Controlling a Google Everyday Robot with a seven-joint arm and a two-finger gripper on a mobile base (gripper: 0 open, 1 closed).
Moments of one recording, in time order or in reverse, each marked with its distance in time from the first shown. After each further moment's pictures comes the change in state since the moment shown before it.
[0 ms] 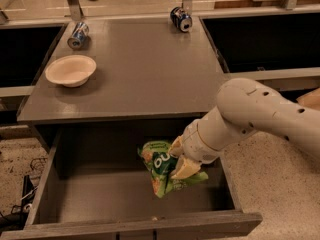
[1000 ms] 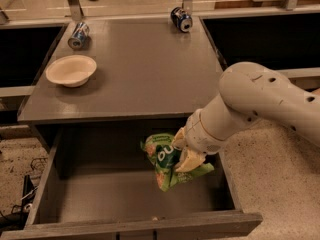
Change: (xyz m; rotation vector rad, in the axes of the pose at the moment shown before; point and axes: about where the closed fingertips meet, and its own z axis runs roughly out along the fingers) arm -0.006 -0.008 -0.028 0.010 0.045 -0.039
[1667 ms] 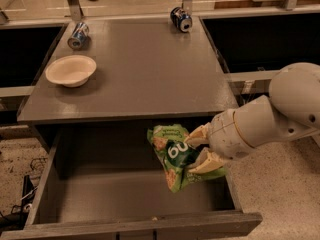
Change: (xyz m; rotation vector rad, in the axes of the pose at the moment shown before) arm -0.002 0.020 -0.052 0.100 -0.168 0.001
